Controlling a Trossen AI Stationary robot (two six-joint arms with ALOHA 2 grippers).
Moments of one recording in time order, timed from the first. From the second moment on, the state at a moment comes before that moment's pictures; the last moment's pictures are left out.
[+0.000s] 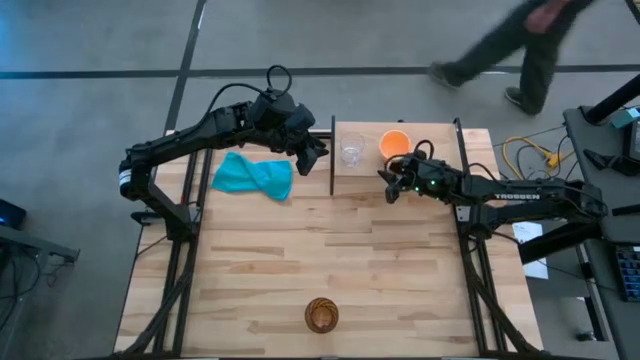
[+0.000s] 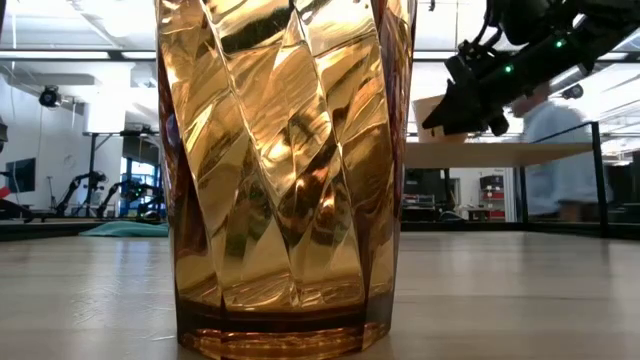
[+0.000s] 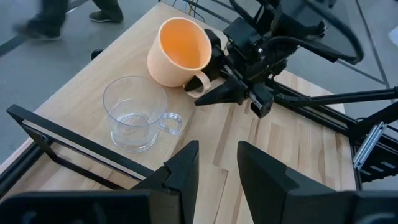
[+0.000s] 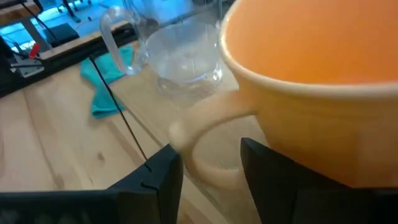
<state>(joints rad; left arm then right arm) 0.31 1.55 1.76 -0.74 0.14 -0.25 -0.26 0.97 0.47 0.08 0.33 0.30</state>
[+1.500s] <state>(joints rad) 0.31 1.55 1.76 -0.74 0.14 -0.22 -0.26 0.97 0.75 -0.46 0.33 0.23</state>
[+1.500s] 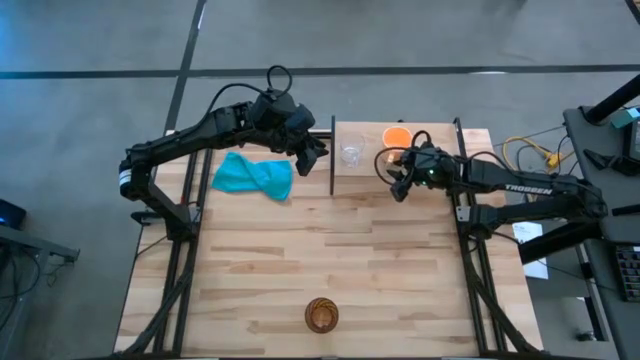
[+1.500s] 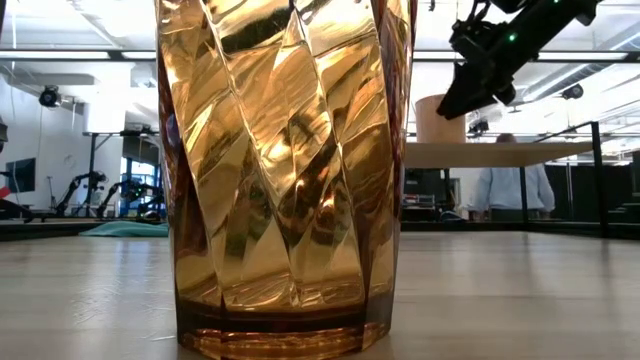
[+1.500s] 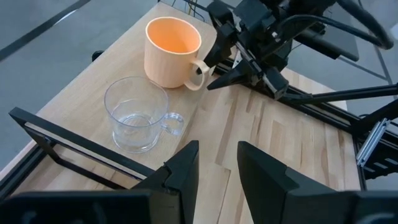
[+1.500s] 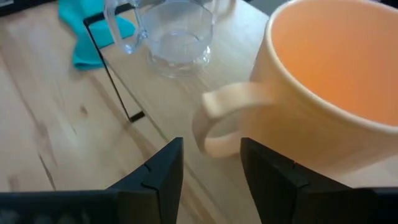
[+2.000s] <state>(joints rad) 0.30 1.55 1.76 -0.85 0.19 -0.23 -0.25 0.96 0.90 -0.80 -0.30 0.53</state>
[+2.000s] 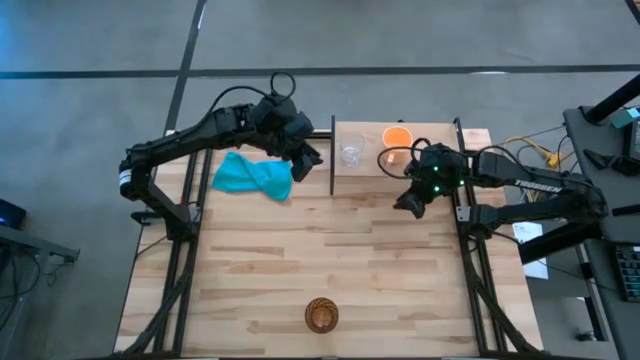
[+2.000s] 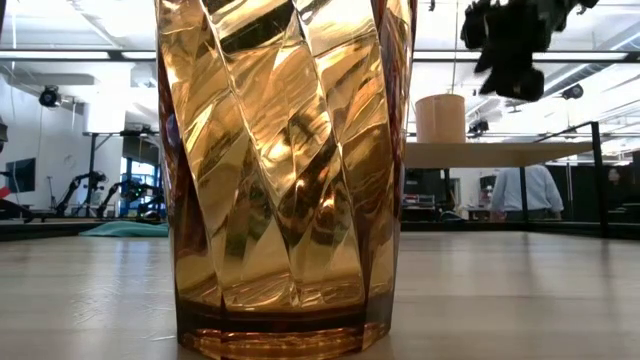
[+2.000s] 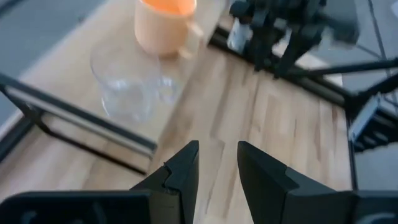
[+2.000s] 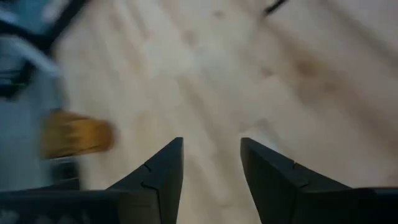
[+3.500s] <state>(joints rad) -0.33 1.72 1.54 -0.77 0.30 -0.62 0.30 1.34 1.15 -0.54 -0.26 0.92</state>
